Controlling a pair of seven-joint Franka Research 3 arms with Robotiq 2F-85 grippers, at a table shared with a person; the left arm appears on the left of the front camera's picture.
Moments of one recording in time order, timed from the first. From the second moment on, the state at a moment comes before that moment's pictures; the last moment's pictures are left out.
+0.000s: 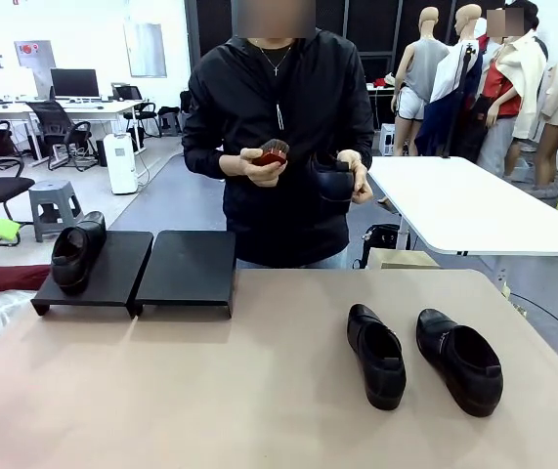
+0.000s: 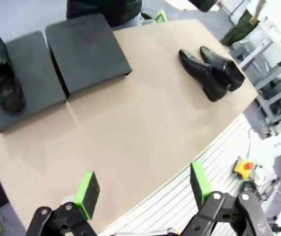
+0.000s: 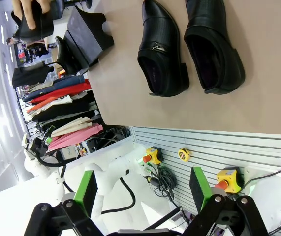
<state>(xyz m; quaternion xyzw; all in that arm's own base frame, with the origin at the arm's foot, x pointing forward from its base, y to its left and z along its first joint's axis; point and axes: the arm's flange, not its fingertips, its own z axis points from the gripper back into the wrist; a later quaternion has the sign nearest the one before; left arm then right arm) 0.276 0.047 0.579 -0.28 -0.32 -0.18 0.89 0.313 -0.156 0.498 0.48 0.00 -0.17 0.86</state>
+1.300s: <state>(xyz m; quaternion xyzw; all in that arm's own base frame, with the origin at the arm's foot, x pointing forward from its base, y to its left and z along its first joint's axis) 0.271 0.032 0.591 -0.25 -0.33 -0.20 0.89 0.313 -0.156 0.498 0.48 0.00 -0.17 0.86</state>
